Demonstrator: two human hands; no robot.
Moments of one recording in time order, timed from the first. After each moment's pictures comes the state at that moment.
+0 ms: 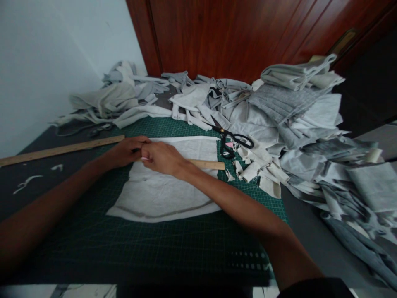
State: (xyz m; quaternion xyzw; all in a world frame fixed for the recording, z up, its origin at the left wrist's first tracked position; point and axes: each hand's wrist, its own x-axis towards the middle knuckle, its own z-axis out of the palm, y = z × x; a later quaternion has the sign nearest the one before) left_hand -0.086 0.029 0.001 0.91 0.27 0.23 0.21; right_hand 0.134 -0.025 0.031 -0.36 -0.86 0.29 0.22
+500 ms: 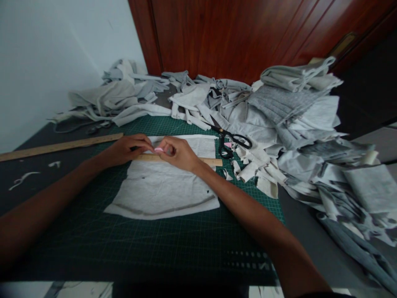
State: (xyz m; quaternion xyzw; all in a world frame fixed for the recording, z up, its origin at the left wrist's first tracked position) left_hand -0.081 0.024 0.006 0.91 0.27 0.25 0.21; right_hand 0.178 -0.018 0.000 -0.30 -0.77 0.36 0.43
